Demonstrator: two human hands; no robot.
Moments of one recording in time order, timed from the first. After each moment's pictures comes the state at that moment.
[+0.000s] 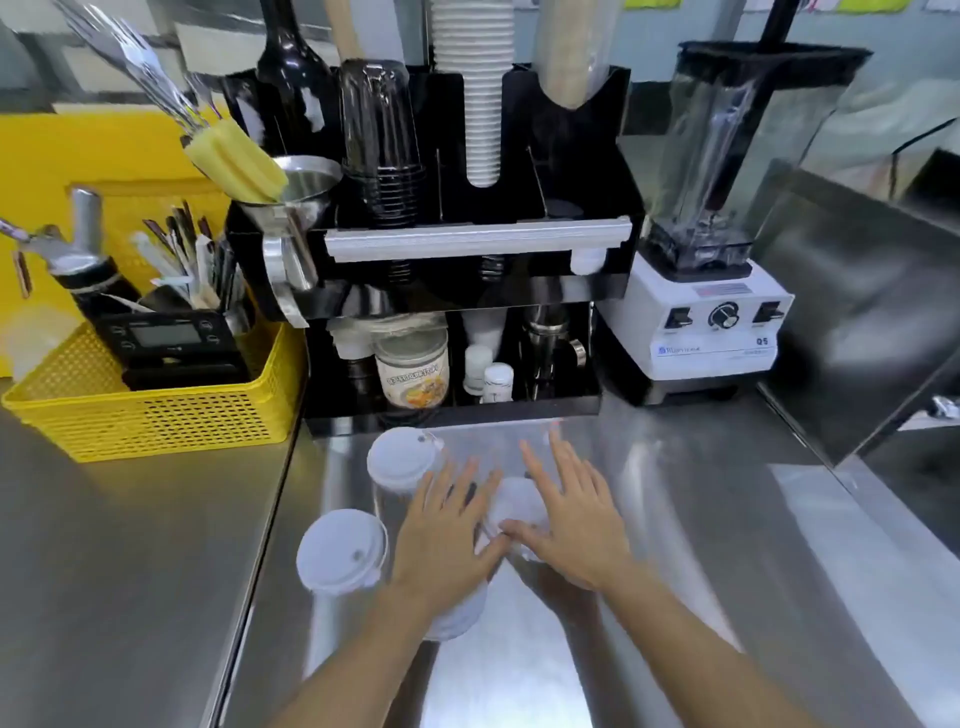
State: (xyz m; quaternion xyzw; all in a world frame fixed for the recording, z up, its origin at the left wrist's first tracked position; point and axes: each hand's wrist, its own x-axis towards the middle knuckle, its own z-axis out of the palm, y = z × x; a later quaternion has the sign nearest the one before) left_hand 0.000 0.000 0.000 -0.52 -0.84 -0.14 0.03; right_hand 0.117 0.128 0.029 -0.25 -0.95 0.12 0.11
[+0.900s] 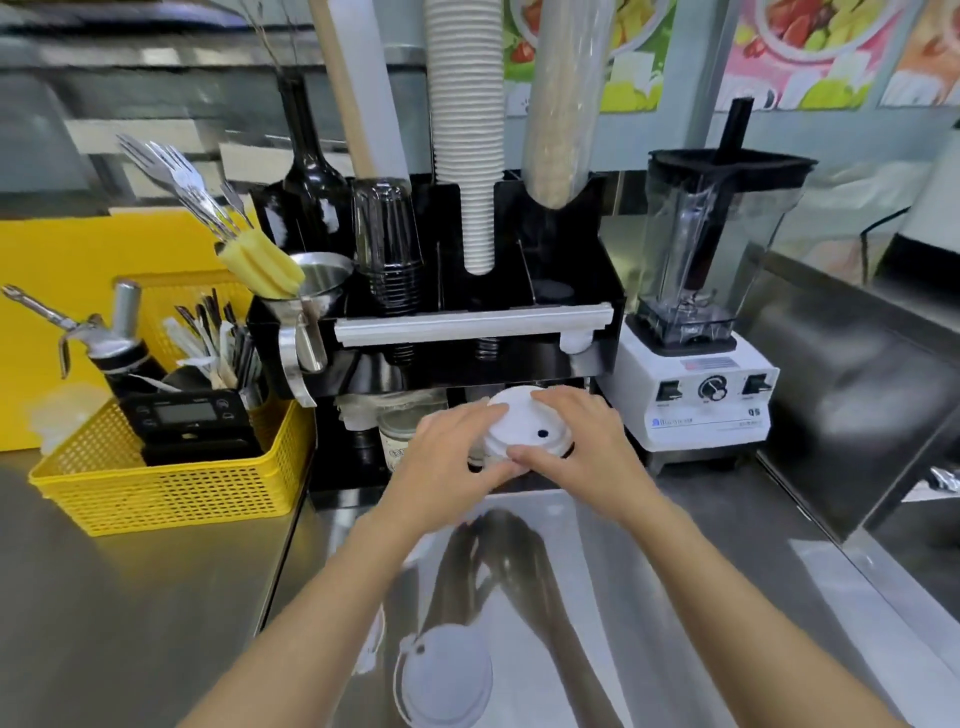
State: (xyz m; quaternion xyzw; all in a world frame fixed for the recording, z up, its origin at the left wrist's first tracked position) left_hand -0.034 0.042 0.162 -0.53 -0.78 -0.34 0.01; right_hand 0.090 0.169 0.173 -0.19 -0.91 0.26 0.25
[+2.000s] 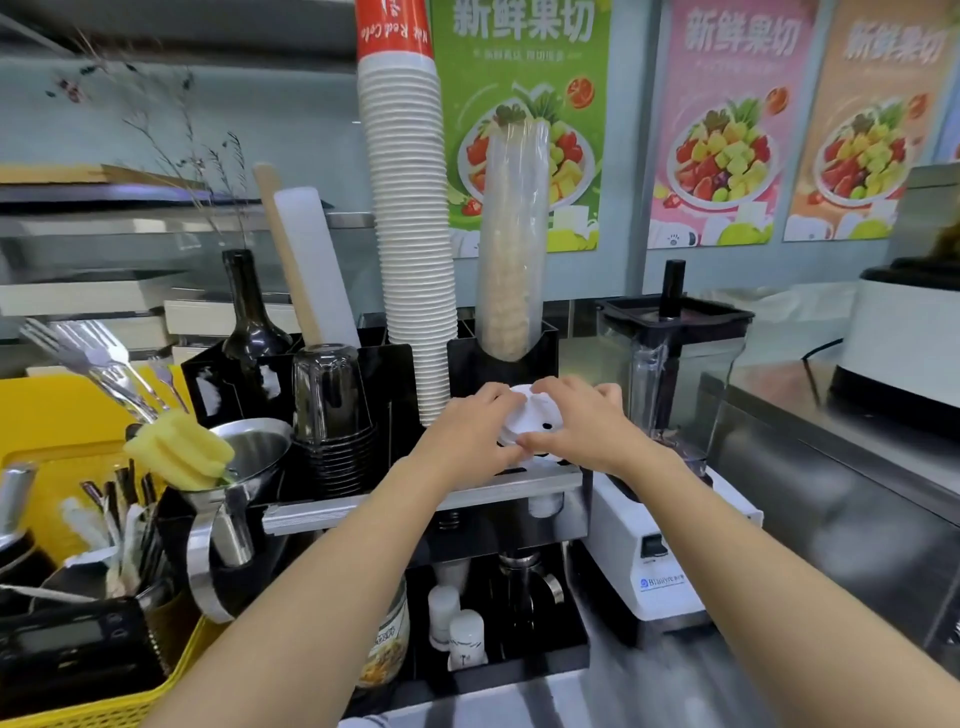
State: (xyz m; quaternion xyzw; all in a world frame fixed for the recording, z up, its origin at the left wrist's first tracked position) left_hand -0.102 0.192 0.289 -0.62 -0.75 -0.20 0.06; right_hand 0.016 0.301 0.294 -0.25 -0.94 0.12 0.21
